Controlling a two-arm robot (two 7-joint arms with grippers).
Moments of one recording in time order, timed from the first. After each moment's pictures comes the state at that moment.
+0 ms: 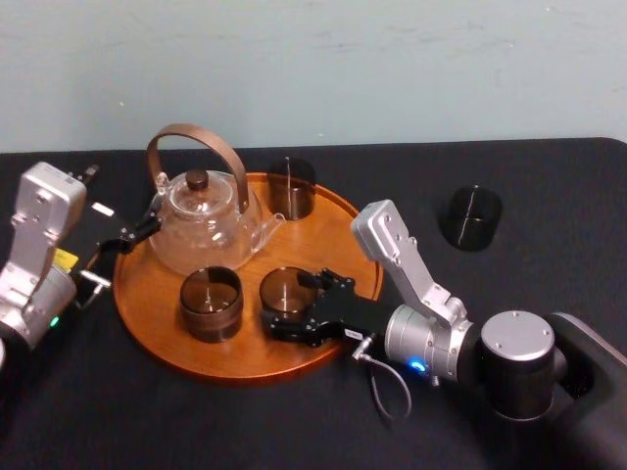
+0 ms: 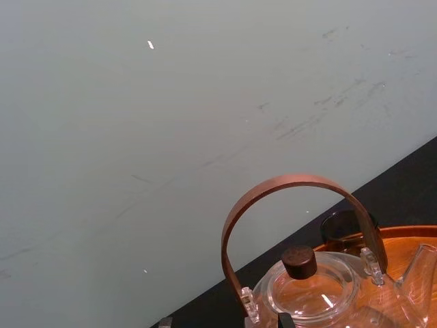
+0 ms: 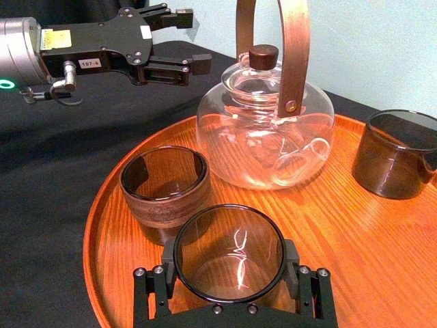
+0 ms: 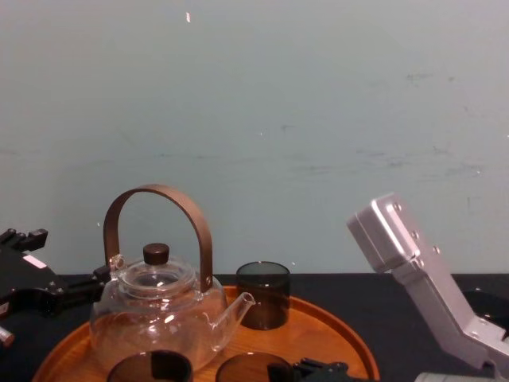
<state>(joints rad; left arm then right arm) -0.20 0.60 0.45 -1.41 -0.25 -0.12 0.03 0.28 0.29 -0.58 -1.32 0.29 0.16 0.48</state>
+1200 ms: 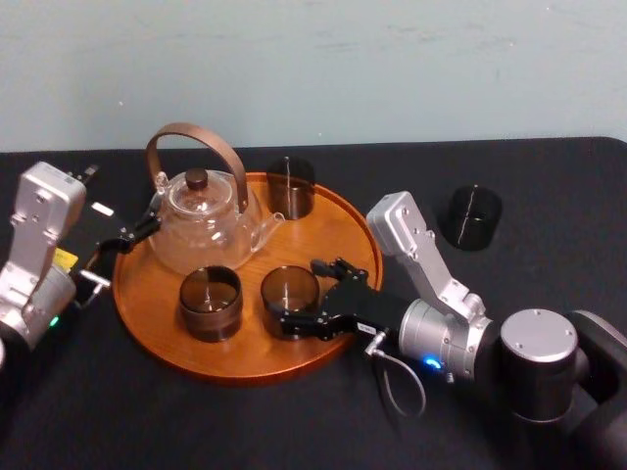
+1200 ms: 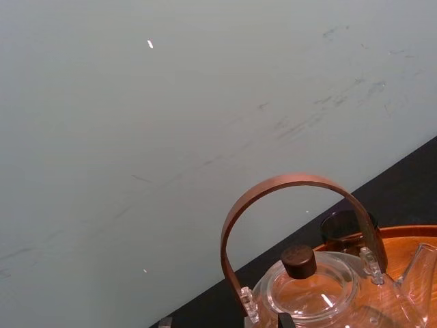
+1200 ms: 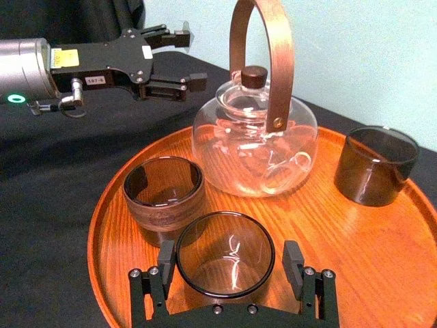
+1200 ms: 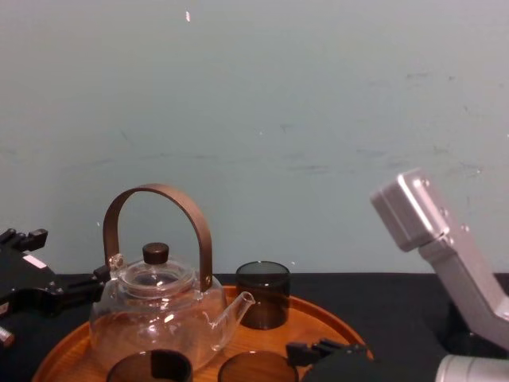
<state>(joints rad) -0.20 0.60 0.45 -1.41 -0.25 -0.12 0.03 0.24 0.33 -0.55 -1.42 0.30 0.18 0.46</state>
